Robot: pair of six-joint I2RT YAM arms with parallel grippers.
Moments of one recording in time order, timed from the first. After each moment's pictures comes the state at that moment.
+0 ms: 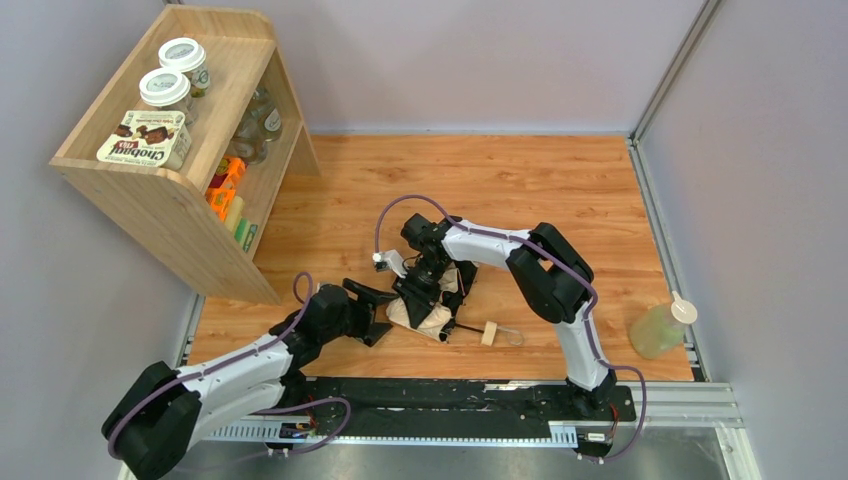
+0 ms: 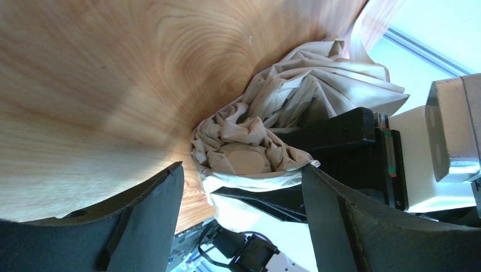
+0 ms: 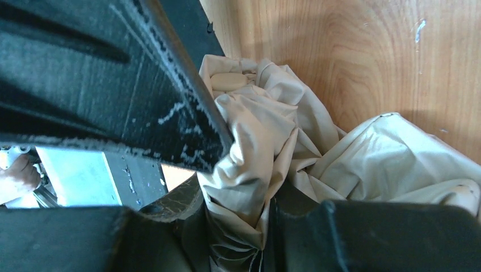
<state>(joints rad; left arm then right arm) -0.67 0.88 0.12 0.10 0.03 -1.81 0.84 2.13 1.47 -0.79 -0.76 -0.35</state>
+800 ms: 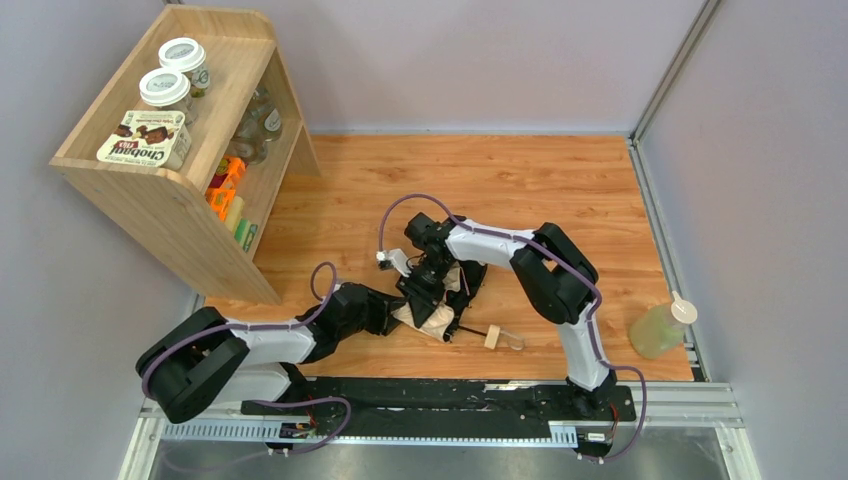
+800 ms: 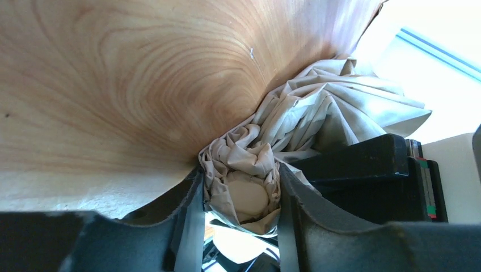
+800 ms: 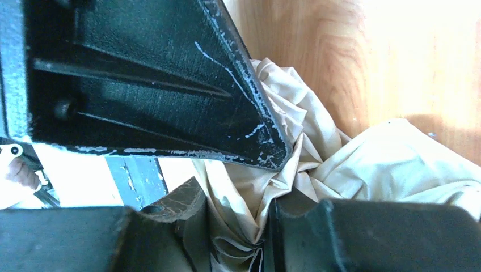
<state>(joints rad) -0.76 1.26 0.17 0.43 -0.03 -1.84 0.82 2.10 1.45 -0.80 -0.74 -0.33</state>
